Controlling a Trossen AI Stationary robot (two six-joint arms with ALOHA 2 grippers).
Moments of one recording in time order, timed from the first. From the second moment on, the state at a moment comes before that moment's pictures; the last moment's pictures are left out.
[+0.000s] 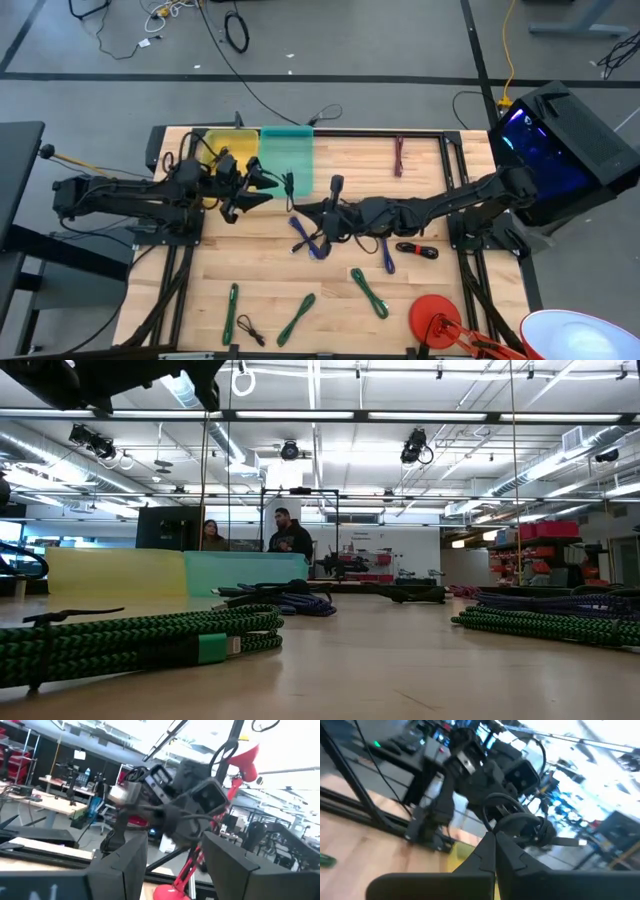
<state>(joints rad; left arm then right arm) 0.17 0.88 0.42 0.81 0.29 -0.43 0.25 1.66 1.29 0.33 0.47 -0.56</state>
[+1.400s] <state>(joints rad) 0.17 1.15 0.42 1.21 0.32 -0.61 0.18 1.75 1.29 0.40 0.46 -0.65</state>
